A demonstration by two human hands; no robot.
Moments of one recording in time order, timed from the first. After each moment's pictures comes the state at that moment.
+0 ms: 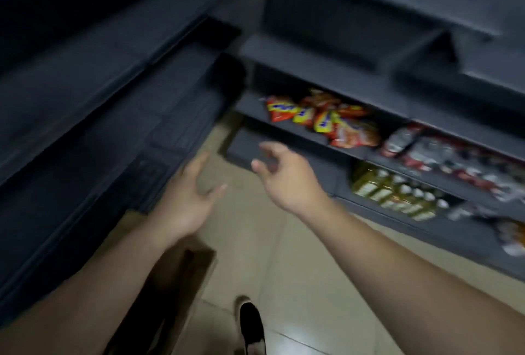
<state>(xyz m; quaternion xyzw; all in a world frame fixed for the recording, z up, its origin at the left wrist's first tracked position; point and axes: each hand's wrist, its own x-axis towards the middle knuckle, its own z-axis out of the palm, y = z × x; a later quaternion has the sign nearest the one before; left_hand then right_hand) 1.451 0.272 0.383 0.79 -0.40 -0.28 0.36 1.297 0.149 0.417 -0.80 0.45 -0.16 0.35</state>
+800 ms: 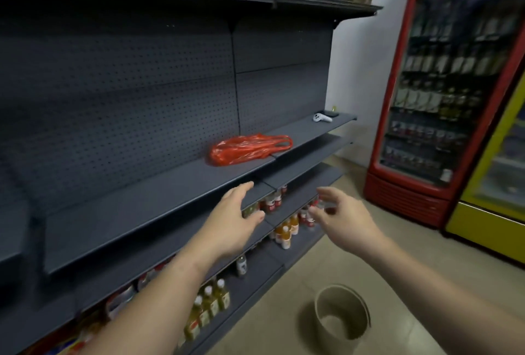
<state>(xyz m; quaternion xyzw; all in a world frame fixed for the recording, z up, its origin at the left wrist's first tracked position) 0.723 -0.067 0.666 0.36 -0.84 -0.33 0.22 0.524 0.065 0.660 -0.44 0.81 -0.38 0.09</state>
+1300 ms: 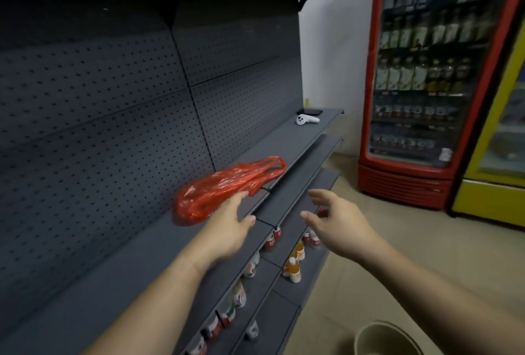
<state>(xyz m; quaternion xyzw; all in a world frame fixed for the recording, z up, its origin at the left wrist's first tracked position) 0.539 -0.381 0.635 0.32 -0.88 -0.32 0.12 0.387 -0.196 0.624 -0.36 0.82 -0.43 0.11</state>
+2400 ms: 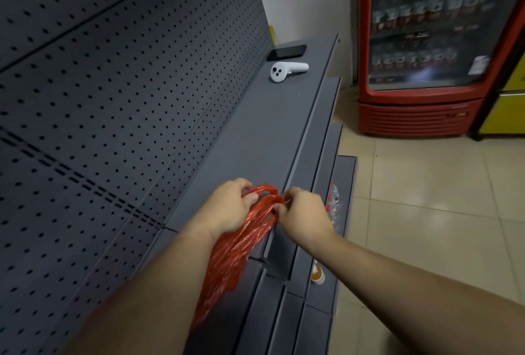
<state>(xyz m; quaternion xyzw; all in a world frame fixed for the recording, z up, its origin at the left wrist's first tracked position) 0.181 -0.655 0.538 0.30 -0.93 -0.20 -0.07 0.116 -0.524 0.450 -0.18 0.84 -0.47 0.17</state>
